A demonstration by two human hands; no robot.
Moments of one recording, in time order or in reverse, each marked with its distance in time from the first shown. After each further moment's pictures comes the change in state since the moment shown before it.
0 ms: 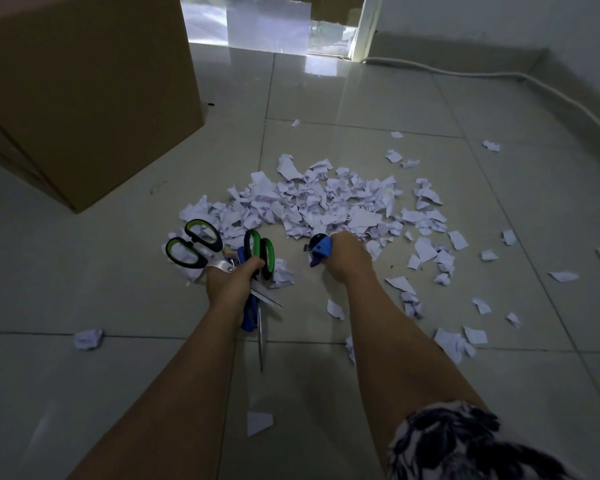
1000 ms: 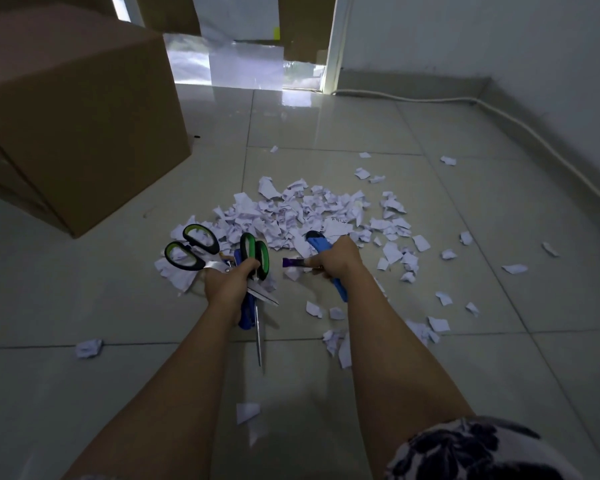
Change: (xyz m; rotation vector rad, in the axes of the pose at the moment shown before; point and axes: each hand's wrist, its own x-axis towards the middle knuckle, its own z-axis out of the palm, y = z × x) left_hand -0.042 0.019 0.011 0.026 -0.043 0.037; right_hand -0.061 0.003 -0.064 0.772 -0.139 0.261
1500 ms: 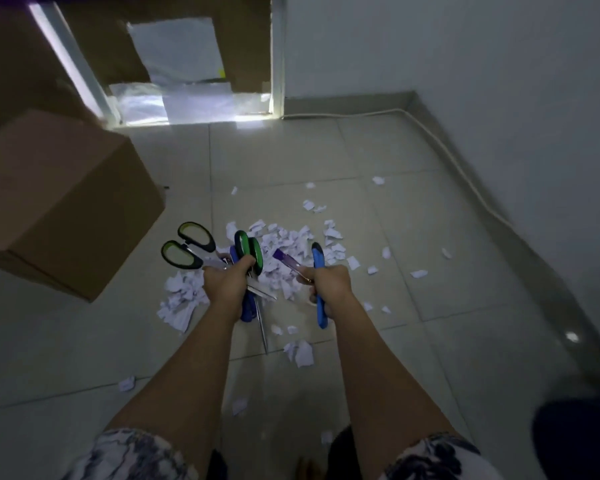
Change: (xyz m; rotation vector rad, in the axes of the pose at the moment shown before) left_hand -0.141 0.205 0.070 0.083 -0.039 -0.048; right_hand -0.155 -0.132 -0.134 0.590 0.151 0.259
